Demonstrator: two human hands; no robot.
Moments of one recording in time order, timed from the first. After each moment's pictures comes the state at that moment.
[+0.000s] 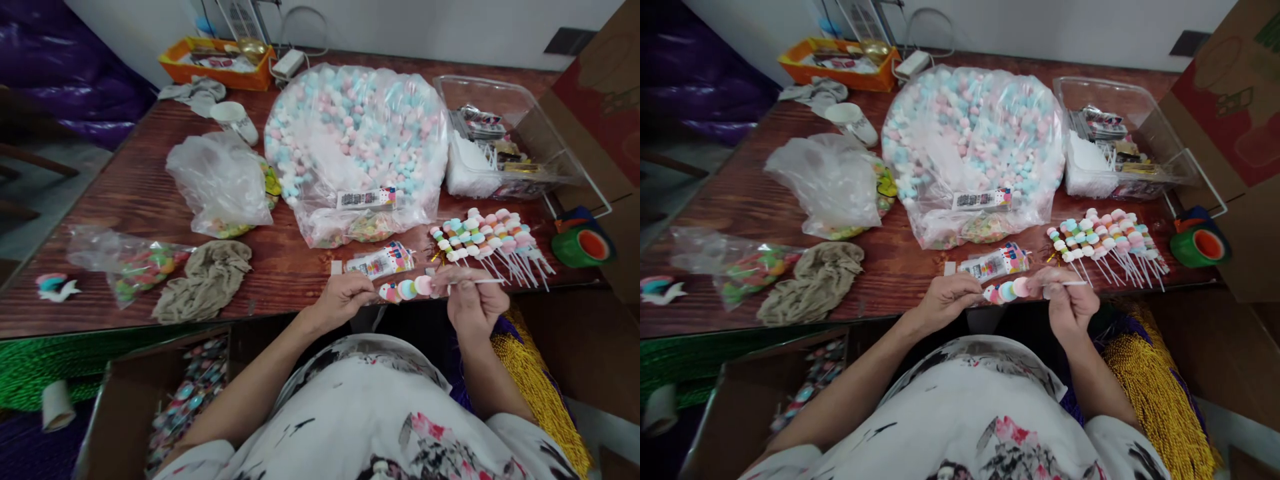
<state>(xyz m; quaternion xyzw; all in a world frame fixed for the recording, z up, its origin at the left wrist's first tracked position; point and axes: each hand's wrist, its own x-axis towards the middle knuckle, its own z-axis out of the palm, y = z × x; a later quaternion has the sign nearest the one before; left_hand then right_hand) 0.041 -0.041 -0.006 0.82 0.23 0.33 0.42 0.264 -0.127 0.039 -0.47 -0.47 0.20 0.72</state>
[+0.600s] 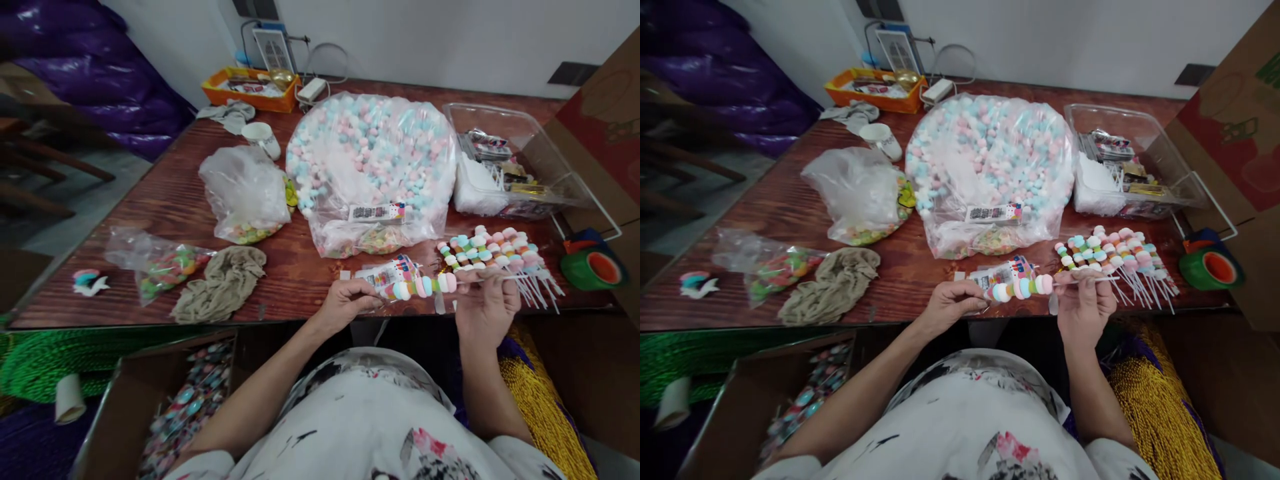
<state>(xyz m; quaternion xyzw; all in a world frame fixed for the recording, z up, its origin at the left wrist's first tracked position) 0.038 -0.042 -0.006 0.64 0.34 0.34 0.60 0.262 -0.109 0.045 -0.38 -0.29 0.26 0.84</state>
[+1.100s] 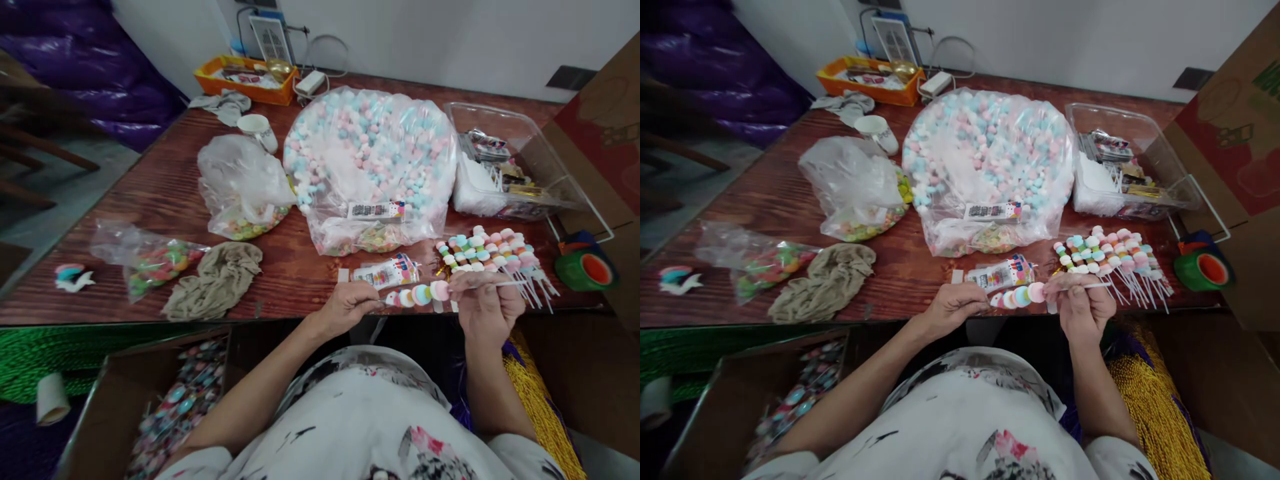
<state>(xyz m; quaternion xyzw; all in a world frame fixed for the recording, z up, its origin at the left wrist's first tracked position) 0.037 -0.039 -0.007 0.81 0.22 0.33 0.44 0.269 -0.113 0.050 -0.41 -0.46 0.21 0.76</state>
